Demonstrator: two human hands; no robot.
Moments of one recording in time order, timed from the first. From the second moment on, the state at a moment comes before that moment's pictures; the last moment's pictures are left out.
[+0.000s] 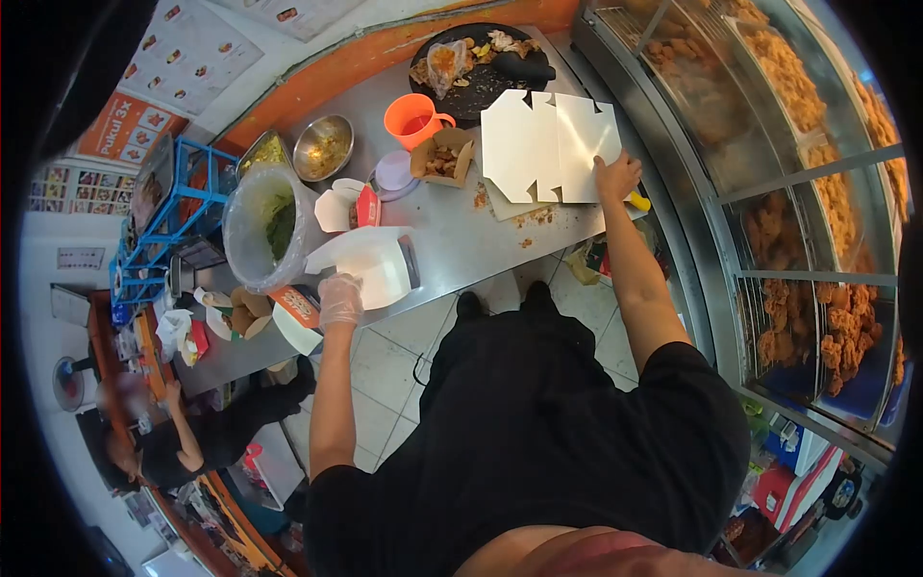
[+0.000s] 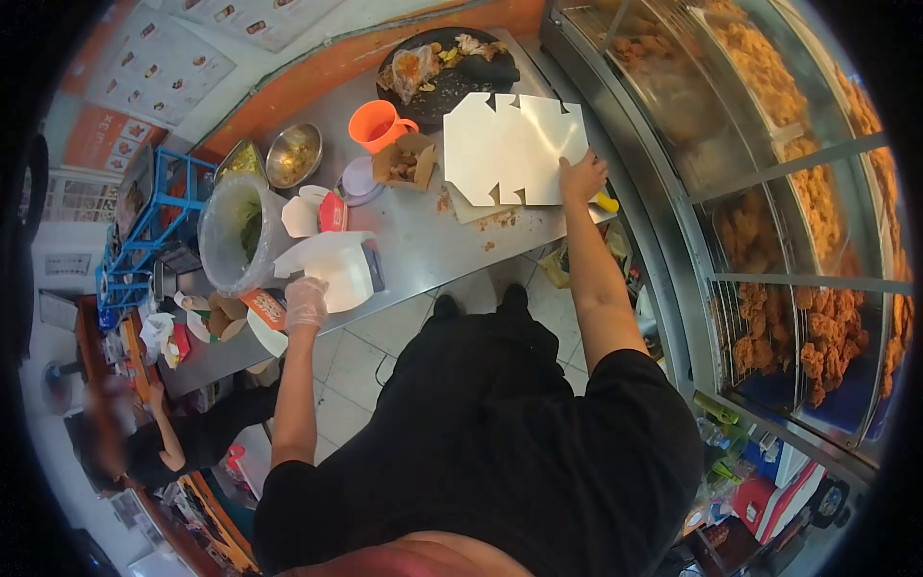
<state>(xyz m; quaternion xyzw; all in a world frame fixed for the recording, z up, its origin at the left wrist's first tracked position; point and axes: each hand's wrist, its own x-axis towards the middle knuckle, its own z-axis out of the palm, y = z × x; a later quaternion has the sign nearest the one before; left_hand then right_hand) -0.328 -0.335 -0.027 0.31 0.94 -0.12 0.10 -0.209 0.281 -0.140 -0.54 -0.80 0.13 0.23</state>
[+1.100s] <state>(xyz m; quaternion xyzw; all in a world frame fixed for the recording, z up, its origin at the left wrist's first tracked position) -0.211 -0.102 0.133 0.05 0.25 0.87 0.42 -0.063 0.058 0.126 -0.12 -0.81 0.44 0.36</state>
